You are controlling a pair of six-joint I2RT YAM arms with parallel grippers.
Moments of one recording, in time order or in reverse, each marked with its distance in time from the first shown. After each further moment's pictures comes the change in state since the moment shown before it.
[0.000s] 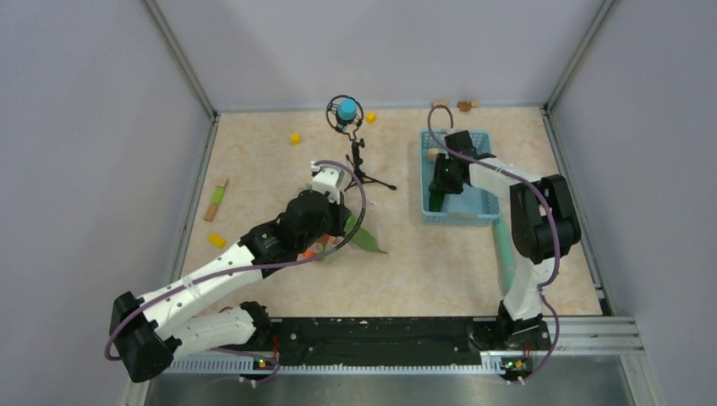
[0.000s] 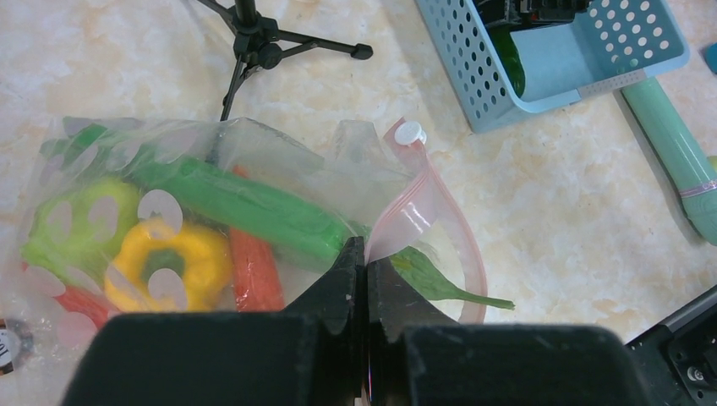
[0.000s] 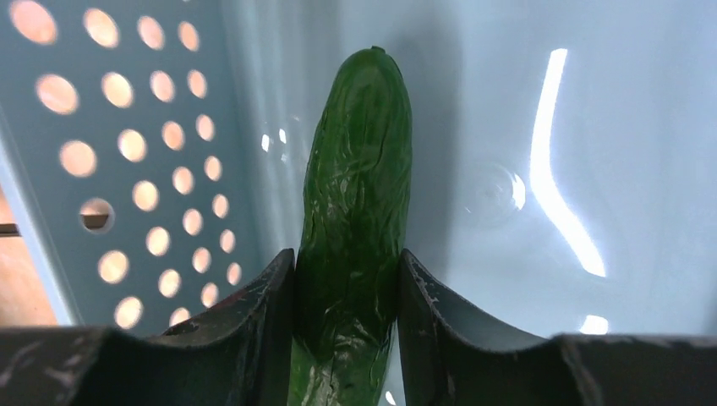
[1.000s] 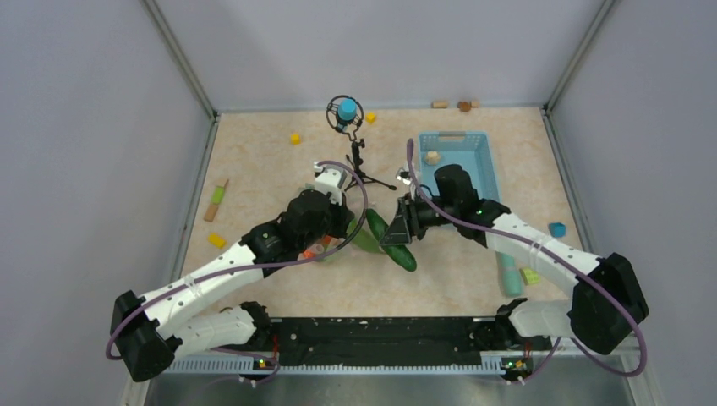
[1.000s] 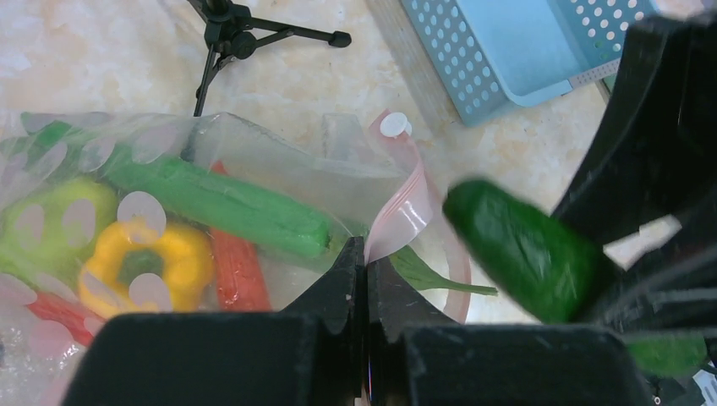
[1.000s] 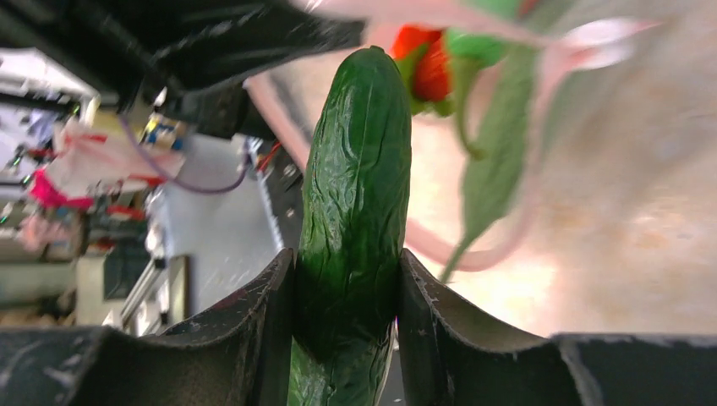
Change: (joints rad) left arm 0.001 0.011 0.001 0.001 0.060 -0.011; right arm 0.312 -0.633 -0.399 0.201 -0.749 -0.033
